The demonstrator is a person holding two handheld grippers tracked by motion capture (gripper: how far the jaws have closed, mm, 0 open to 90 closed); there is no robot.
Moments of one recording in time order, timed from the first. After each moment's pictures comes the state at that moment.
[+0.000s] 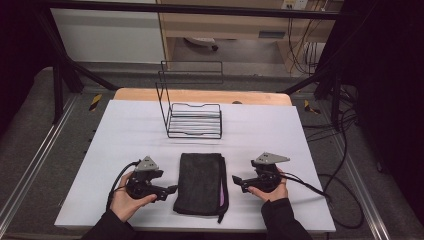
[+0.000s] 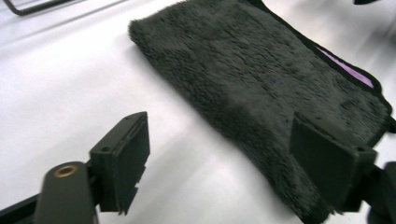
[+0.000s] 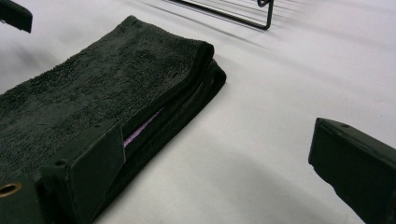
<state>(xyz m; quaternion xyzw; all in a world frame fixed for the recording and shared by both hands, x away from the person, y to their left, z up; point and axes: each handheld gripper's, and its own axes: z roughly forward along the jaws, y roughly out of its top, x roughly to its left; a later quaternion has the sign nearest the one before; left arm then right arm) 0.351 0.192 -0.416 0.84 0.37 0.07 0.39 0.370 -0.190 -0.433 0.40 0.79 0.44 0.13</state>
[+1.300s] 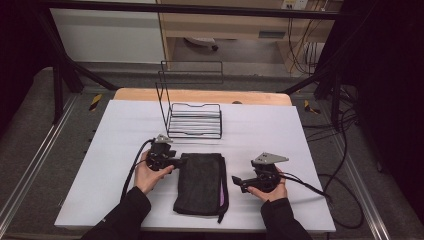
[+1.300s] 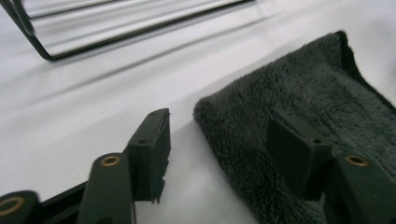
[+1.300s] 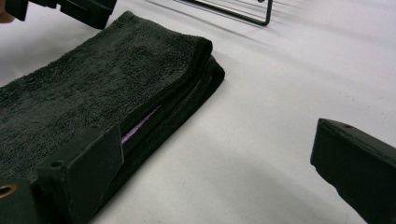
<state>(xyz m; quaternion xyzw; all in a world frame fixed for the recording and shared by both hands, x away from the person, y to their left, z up) 0.432 0.158 -0.435 0.80 0.45 0.09 0.39 0.371 -0.188 -0.435 0.40 0.80 0.44 0.13</state>
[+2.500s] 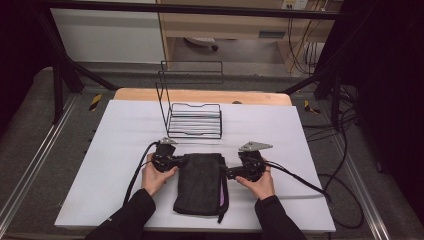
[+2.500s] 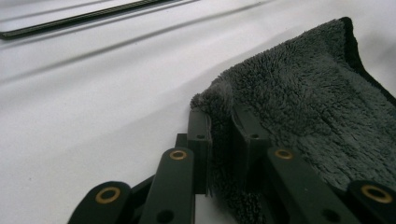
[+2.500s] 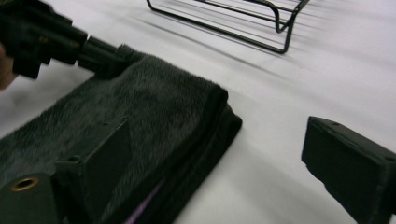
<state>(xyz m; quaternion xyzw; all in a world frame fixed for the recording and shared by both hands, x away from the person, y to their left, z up) 0.434 0.147 -0.447 0.81 0.45 0.07 0.38 0.405 -0.148 -0.427 0.42 0.79 0.43 0.12</state>
